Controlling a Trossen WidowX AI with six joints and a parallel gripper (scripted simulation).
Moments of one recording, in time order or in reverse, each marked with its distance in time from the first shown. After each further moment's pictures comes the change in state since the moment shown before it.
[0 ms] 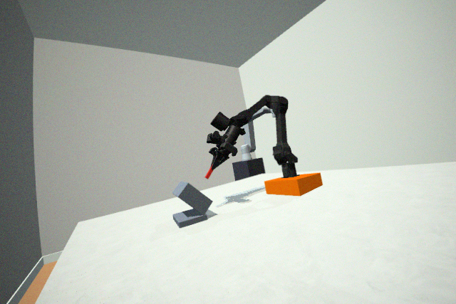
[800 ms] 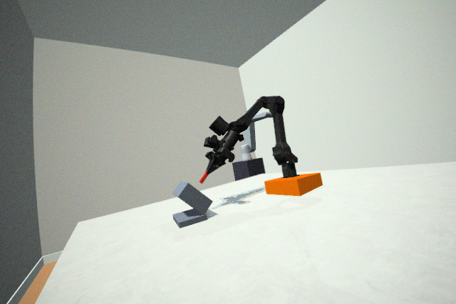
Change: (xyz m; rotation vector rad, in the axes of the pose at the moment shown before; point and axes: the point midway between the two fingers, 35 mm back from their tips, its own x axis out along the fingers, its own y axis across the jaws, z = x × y) arm 0.026 0.007 0.007 -0.035 -0.078 0.012
